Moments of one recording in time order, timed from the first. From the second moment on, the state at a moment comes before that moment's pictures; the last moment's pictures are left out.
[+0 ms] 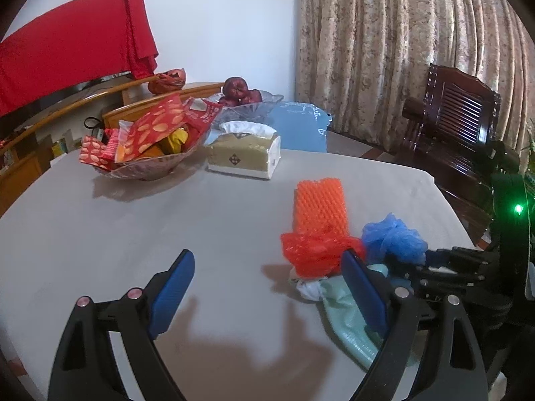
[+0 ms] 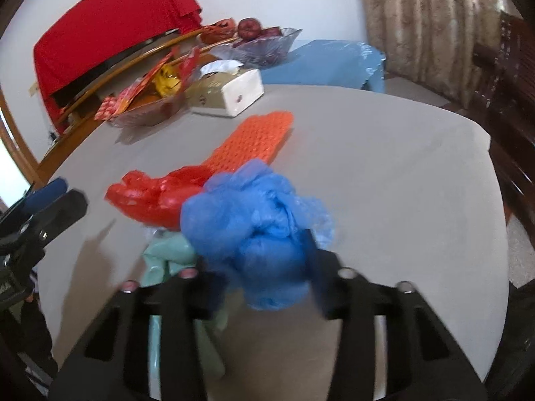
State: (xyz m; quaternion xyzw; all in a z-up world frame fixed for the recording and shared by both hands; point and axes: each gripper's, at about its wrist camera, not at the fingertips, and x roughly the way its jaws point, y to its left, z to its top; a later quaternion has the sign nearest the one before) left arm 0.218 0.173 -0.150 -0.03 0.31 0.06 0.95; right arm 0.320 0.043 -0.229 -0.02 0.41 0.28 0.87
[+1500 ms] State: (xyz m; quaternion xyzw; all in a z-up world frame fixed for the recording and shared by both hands) left arm 0.251 0.133 -0.122 -0.05 0.30 -0.02 0.95; right arm 0.279 -0.029 -0.161 0.02 0.33 0.23 0.91
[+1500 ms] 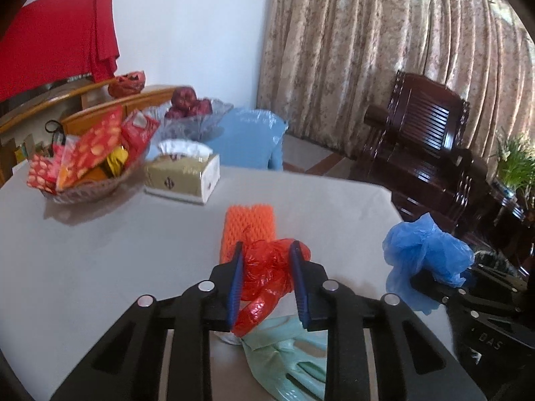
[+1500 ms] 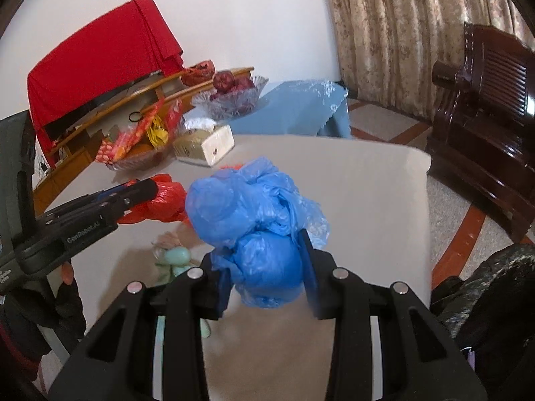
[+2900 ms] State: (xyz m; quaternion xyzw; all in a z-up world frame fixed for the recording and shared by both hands) left arm 0.129 -0.044 -0.056 0.00 0.26 -0.19 0.95; right arm 0.103 -0.213 -0.102 0.07 0.28 0.10 0.95
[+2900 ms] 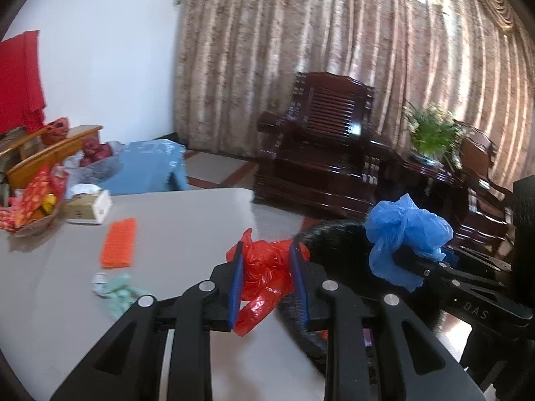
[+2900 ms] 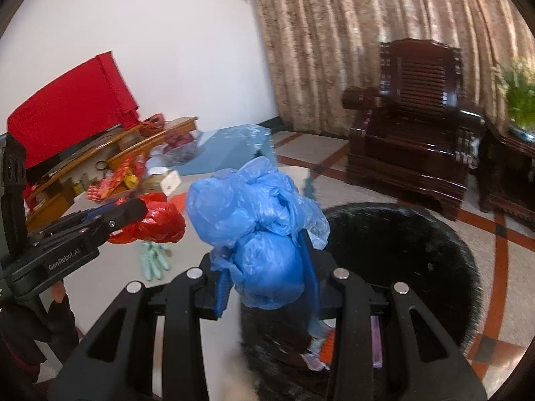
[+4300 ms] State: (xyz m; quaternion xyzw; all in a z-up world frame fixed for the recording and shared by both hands) left arm 0.163 -0.175 -0.119 0.04 0.33 -0.29 0.90; right arm 0.086 -0.334 -0.172 0.11 0.32 -0.07 0.94
